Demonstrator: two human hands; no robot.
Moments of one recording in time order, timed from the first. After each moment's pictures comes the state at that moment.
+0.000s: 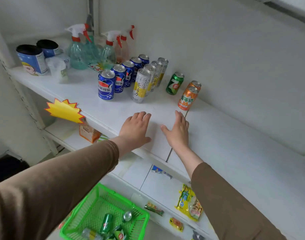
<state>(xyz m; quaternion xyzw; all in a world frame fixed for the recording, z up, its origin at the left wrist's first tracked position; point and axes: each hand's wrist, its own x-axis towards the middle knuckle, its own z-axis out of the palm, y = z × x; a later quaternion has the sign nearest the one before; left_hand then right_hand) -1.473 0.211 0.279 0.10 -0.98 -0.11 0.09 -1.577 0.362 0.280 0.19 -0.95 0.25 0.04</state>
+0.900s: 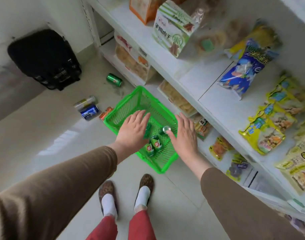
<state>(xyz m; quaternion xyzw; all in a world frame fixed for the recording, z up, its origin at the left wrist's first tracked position) -1.173 0.297 -0.104 0.20 -0.96 -0.17 -0.10 -1.317 0.458 -0.109 0.39 -0.91 0.05 -0.09</state>
